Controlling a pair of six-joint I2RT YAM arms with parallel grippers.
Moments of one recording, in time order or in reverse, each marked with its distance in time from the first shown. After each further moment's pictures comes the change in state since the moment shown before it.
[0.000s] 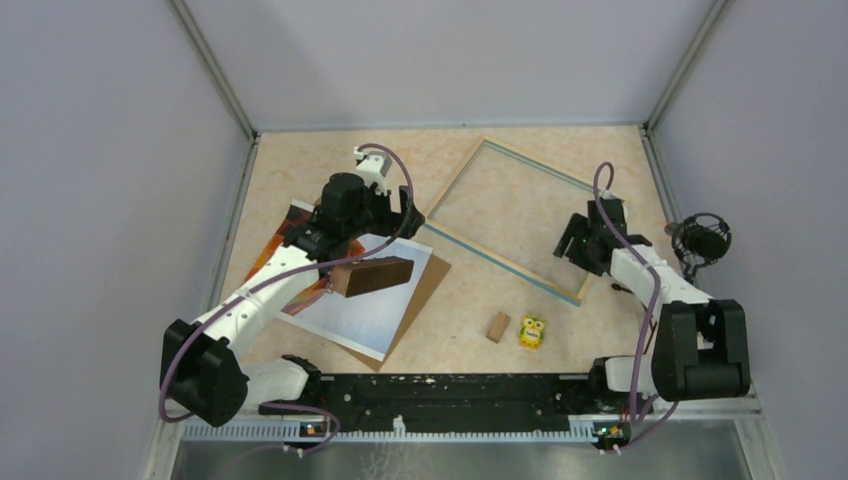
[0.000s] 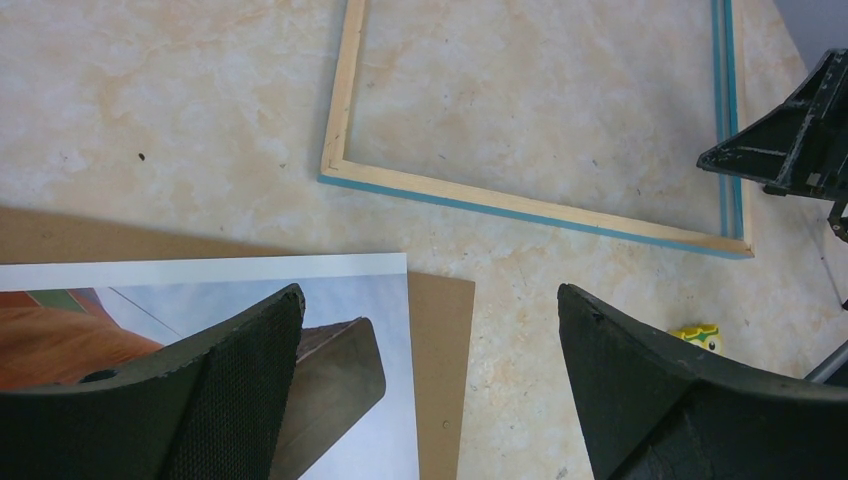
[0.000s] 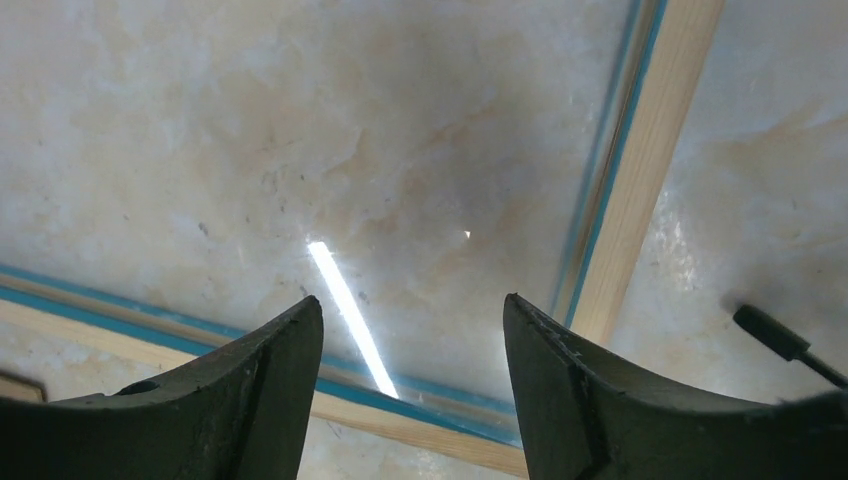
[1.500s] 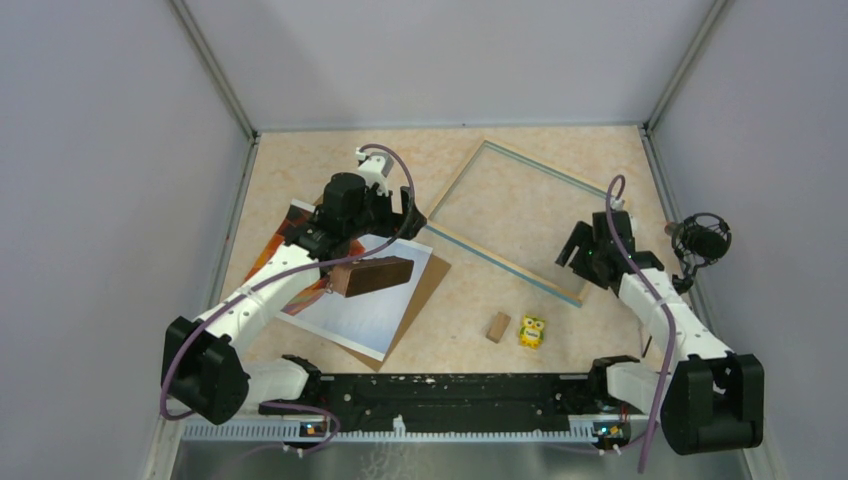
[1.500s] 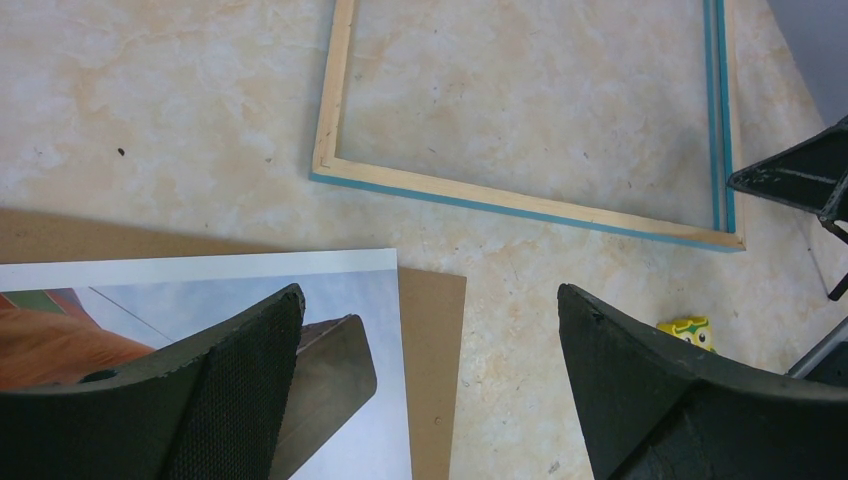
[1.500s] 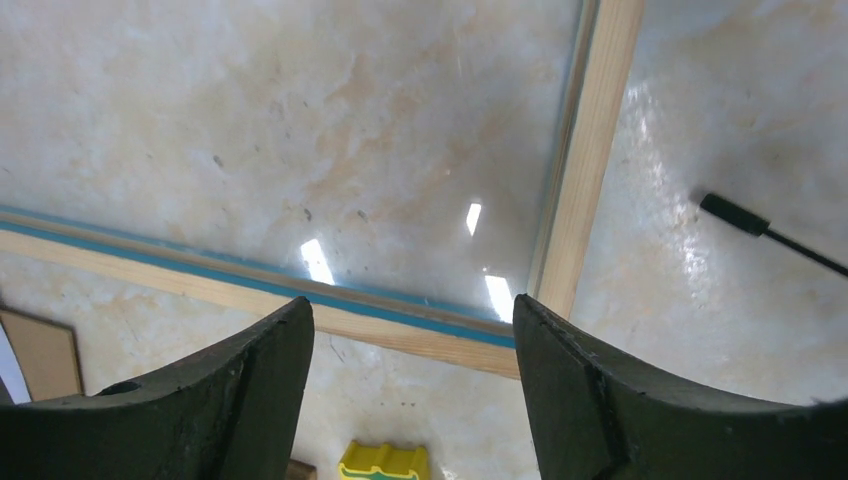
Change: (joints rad) left arm 0.000 0.011 0.000 0.001 0.024 -0.010; right arm 0.050 -0.246 -0.097 -0.132 0.019 0.088
